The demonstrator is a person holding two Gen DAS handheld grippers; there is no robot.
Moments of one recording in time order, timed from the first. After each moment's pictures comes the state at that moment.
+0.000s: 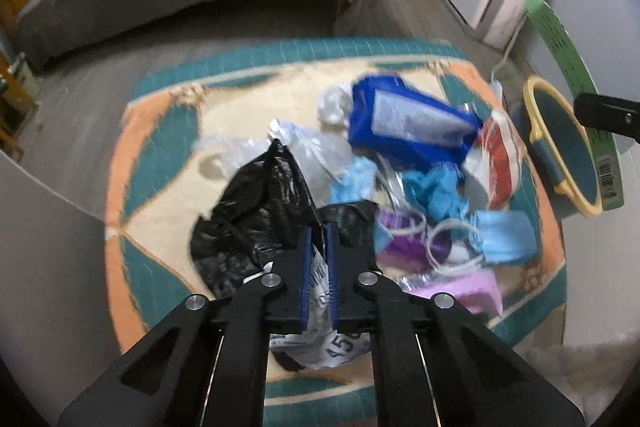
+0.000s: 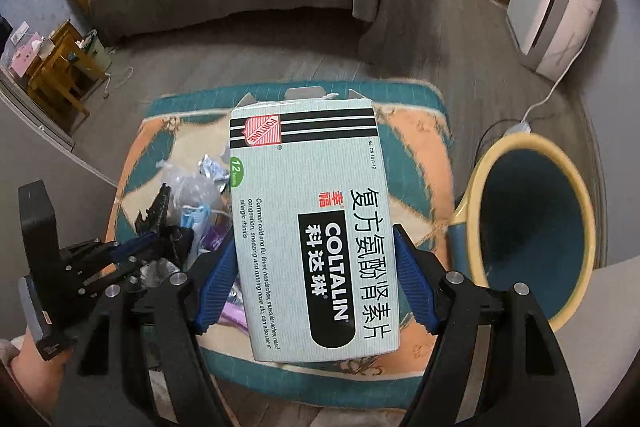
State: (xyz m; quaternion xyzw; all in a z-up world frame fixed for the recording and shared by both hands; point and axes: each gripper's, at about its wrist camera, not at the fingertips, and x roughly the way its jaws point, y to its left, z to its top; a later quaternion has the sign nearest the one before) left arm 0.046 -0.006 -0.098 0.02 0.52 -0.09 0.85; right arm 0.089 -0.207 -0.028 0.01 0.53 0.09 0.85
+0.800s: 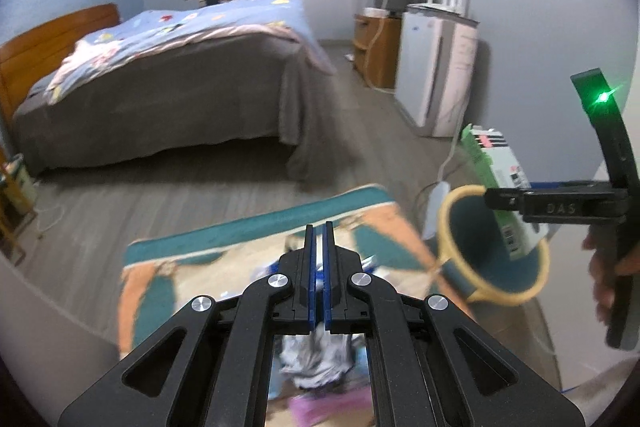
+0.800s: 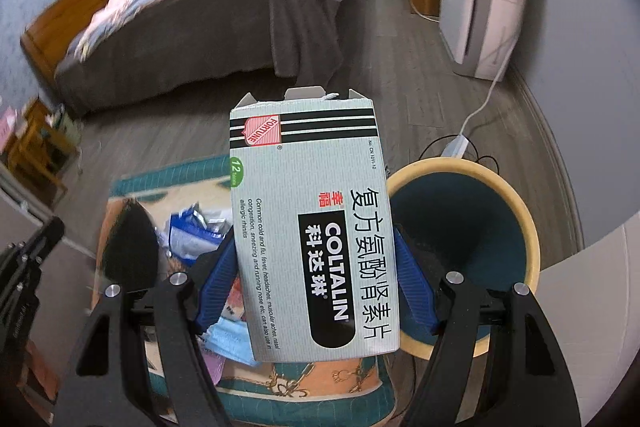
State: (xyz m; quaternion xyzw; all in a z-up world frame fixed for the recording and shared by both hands) left arm 0.043 -0.109 0.036 0.05 0.33 -0.15 0.93; right arm 0.085 -0.319 0.008 0.09 0.46 0.00 0.88
